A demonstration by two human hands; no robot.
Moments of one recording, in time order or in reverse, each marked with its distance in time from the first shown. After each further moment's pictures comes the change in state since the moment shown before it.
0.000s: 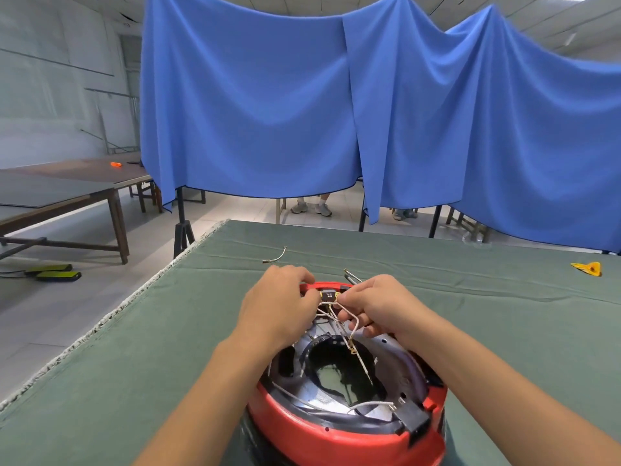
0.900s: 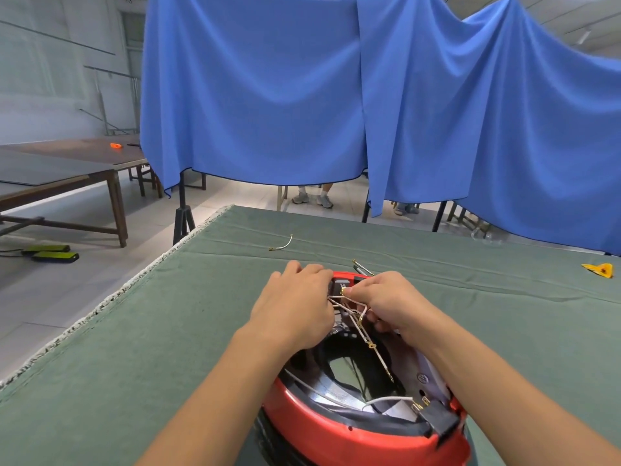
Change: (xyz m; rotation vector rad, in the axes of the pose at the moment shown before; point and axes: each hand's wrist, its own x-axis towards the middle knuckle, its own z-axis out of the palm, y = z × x) left_hand 0.000 -0.006 0.009 0.313 -0.185 0.196; right_hand 0.018 0.011 0.014 -0.125 0.105 0.001
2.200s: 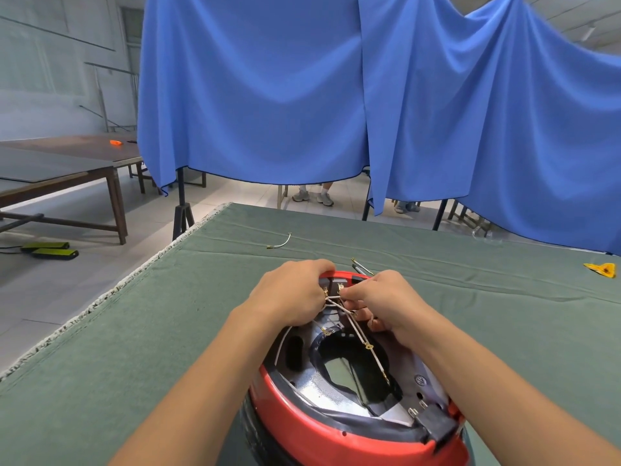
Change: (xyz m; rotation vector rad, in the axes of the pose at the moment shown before) left_hand 0.021 -0.008 -0.001 -0.204 -0.121 -0.099; right_hand -0.001 -0.008 0.003 0.094 0.019 0.115
